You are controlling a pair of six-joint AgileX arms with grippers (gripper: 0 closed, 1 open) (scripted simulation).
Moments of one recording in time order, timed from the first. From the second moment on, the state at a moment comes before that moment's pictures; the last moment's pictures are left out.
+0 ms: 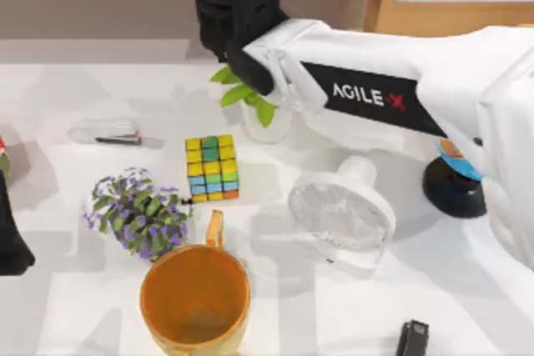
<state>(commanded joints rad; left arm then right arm) 0.00 0.00 0.00 0.00 0.00 0.00 0.73 2.44 1.94 0.51 0.76 -0.01</state>
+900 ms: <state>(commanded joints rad) 0.00 0.00 0.00 0.00 0.00 0.00 0.72 2.47 1.99 0.48 0.76 -0.01</state>
